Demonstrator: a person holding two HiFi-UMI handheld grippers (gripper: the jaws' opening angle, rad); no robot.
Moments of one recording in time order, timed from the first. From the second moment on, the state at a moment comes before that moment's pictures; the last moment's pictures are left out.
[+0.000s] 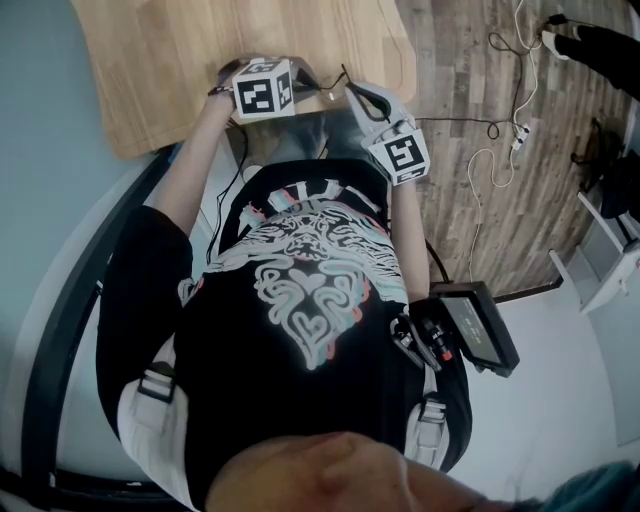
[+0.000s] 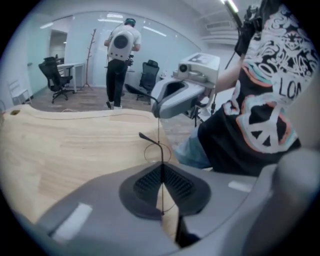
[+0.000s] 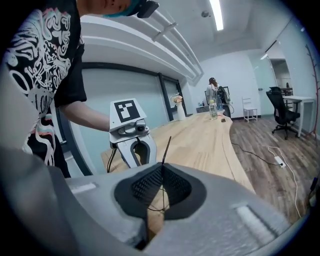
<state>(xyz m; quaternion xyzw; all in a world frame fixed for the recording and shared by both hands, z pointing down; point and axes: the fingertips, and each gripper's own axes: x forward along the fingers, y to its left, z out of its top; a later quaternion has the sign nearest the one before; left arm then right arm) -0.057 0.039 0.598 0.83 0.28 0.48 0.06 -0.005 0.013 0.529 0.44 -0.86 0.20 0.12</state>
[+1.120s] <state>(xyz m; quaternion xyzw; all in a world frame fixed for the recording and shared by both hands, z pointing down) -0.073 -0.056 0.509 0.88 0.06 0.02 0.46 0.041 -0.007 0.498 0.46 -0.80 0.35 -0.13</state>
